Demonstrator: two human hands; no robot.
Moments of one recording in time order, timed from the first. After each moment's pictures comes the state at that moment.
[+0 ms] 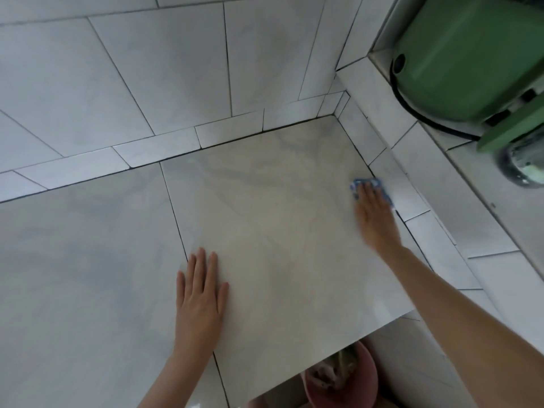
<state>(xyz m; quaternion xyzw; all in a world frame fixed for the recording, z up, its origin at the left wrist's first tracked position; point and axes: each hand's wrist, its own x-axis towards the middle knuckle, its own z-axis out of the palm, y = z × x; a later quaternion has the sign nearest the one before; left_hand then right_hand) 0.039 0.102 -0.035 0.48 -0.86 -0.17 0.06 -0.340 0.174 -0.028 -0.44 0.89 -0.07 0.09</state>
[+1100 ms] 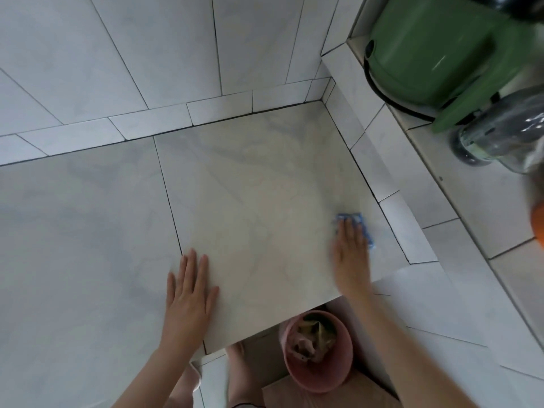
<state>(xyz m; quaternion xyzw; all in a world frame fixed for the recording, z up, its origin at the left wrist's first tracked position) 0.065 0.167 -0.023 0.48 -0.85 -0.20 0.00 -0.251 0.275 -0.030 -0.41 0.90 -0.08 0.13</state>
